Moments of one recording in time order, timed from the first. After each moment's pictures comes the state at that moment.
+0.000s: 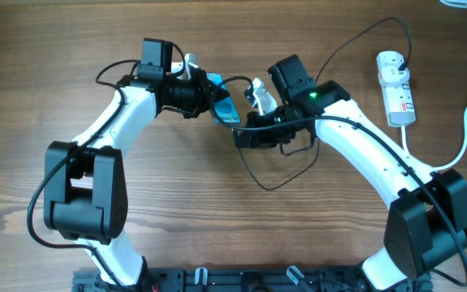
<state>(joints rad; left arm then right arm) -0.17 1.90 1.28 -0.41 0.83 -0.81 0.48 1.75 1.32 -0.81 -0.69 0.31</state>
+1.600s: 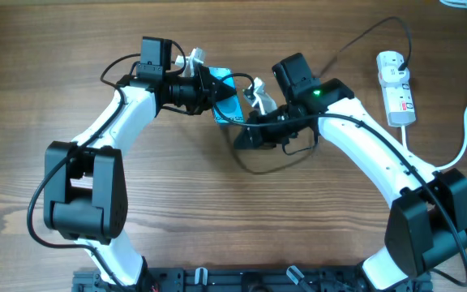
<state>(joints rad) -0.17 1.90 1.28 -0.35 0.99 -0.72 0.46 1.75 1.32 -0.84 -0.82 0.29</state>
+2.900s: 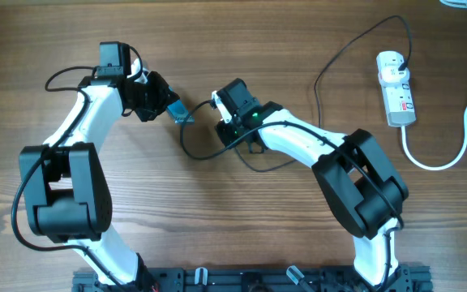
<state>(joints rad) 0.02 1.90 1.28 -0.55 0.52 -0.67 0.67 2.08 1.33 -0.36 -0.08 0.08</state>
